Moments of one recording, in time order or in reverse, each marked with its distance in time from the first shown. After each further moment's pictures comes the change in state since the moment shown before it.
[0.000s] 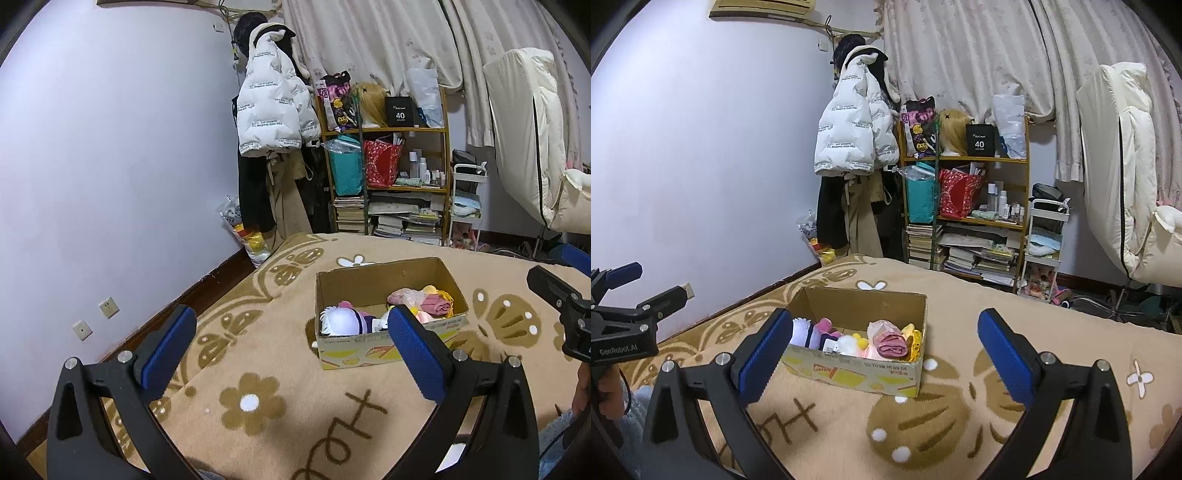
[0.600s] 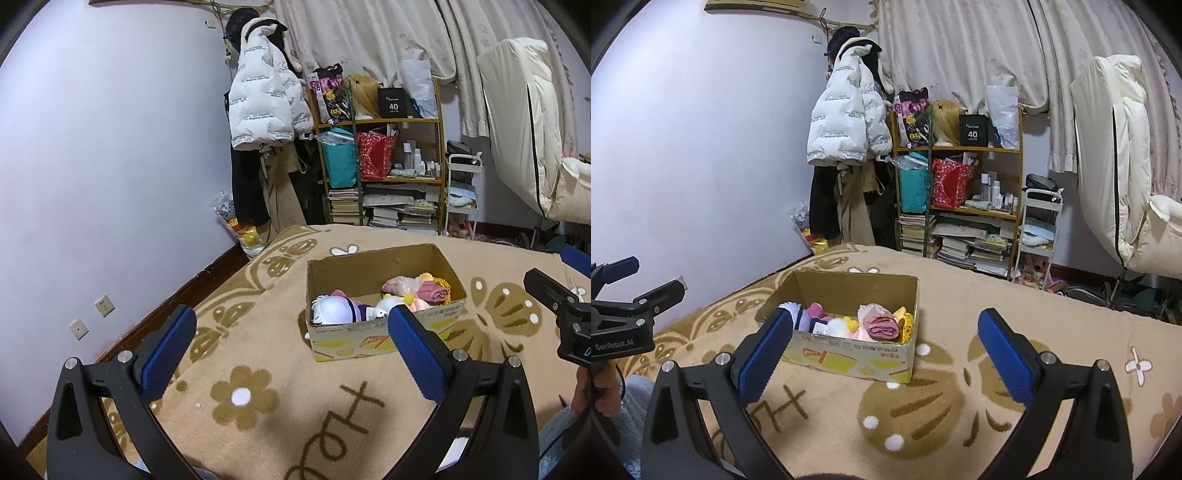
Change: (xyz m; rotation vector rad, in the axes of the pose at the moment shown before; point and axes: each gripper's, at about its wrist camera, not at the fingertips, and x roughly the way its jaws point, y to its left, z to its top) left arm 0.011 -0.015 -0.013 0.030 0.022 -0.012; right arm 0.006 -0.007 -0.020 0.008 0.031 -0.024
